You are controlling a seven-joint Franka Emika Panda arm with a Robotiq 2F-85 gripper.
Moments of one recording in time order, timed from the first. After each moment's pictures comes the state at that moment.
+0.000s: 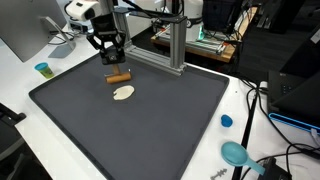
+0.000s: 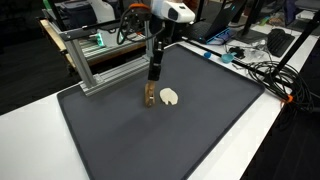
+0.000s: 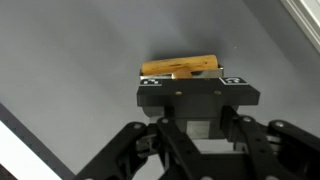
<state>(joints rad) -0.08 0.30 -0.02 -1.96 -0.23 2.24 -0.77</state>
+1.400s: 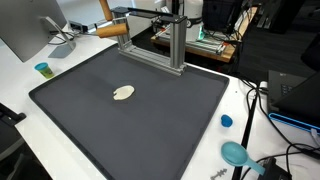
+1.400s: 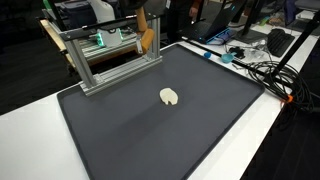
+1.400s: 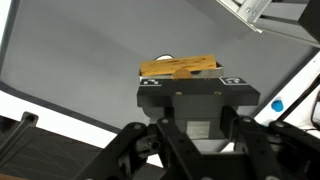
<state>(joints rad) -0.19 -0.07 -0.10 -1.86 0.15 1.82 -0.85</state>
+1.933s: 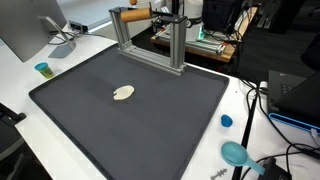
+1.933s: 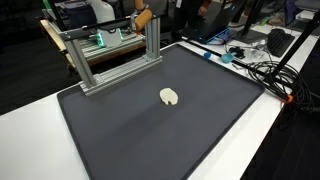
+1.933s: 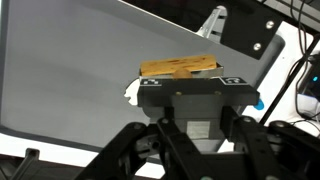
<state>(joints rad) -0.13 -0.33 -0.07 -2.04 0.11 1.72 -0.55</state>
